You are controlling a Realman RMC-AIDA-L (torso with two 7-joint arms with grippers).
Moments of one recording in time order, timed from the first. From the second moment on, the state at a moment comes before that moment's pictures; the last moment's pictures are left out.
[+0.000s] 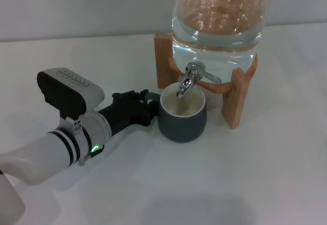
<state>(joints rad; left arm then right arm) -0.87 -2.10 0.34 -0.25 -1.46 -0.75 2.65 0.34 2.00 -0.07 -0.29 1.93 1.24 -2.21</state>
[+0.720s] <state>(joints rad) -0.87 -2.10 0.34 -0.25 -1.46 -0.74 2.65 0.34 2.00 -0.07 -0.29 1.94 1.24 -2.21</state>
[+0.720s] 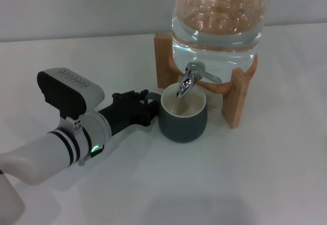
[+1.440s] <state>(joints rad) -0.88 -2.10 0.34 -0.25 -1.46 -0.74 2.65 0.34 2.00 -0.06 -0.29 1.94 1.24 -2.20</state>
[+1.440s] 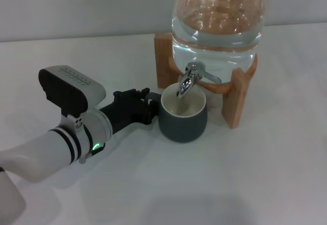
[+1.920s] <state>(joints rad) -0.88 -2.10 0.34 -0.25 -1.43 -0.74 2.65 0.34 2.00 -0.06 -0.29 1.94 1.24 -2.21</state>
